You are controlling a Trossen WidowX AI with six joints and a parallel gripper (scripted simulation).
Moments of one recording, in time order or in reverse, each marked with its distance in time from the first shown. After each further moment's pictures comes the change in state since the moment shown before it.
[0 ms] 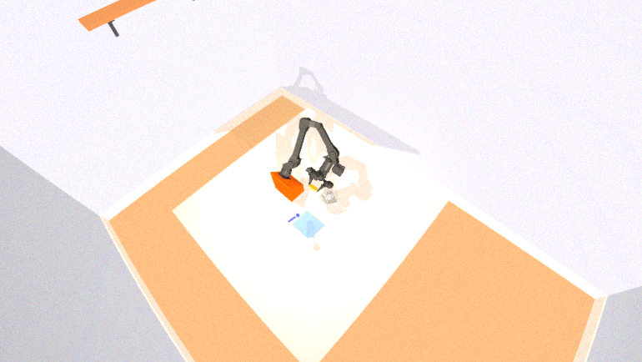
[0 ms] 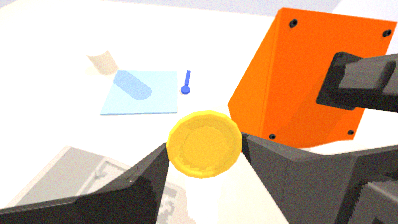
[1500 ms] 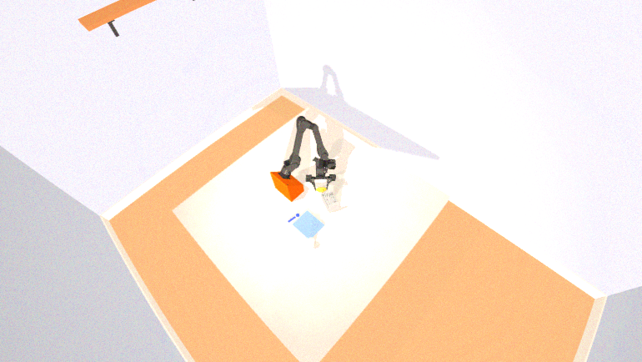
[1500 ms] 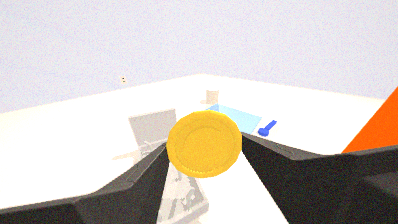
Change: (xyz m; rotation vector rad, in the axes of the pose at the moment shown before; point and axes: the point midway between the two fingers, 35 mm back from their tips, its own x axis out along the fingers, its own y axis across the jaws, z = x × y) arm 0.001 0.020 -0.041 -0.337 -0.587 0.692
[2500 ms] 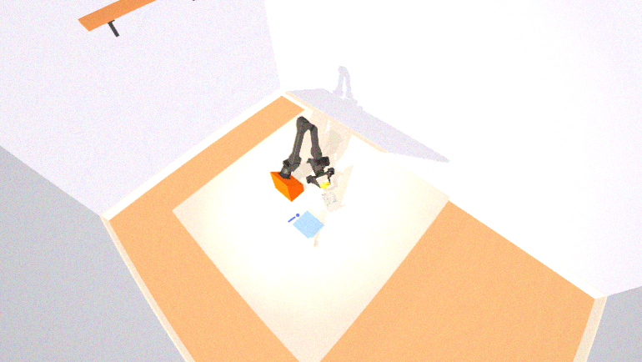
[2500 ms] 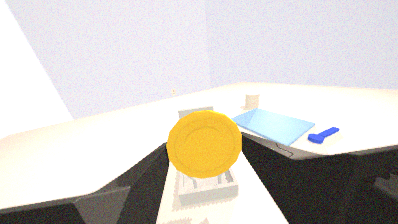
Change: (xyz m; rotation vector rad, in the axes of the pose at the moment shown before) arm -0.028 0.017 -0.012 0.044 -0.137 0.338
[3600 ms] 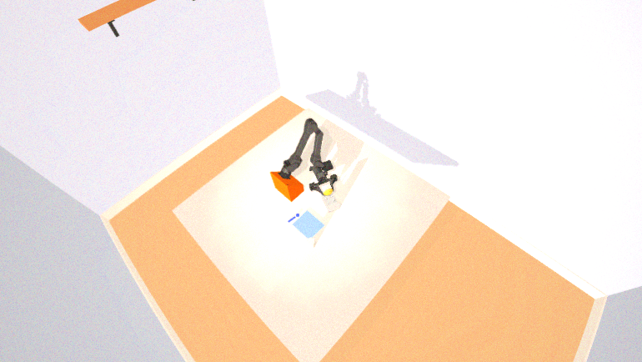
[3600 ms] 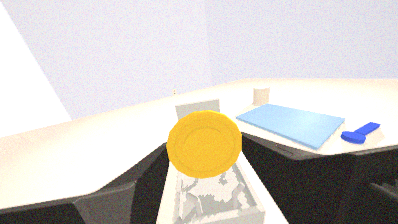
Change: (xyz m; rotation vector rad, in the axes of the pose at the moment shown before) arm 0.042 0.002 -0.021 0.021 -0.010 0.008
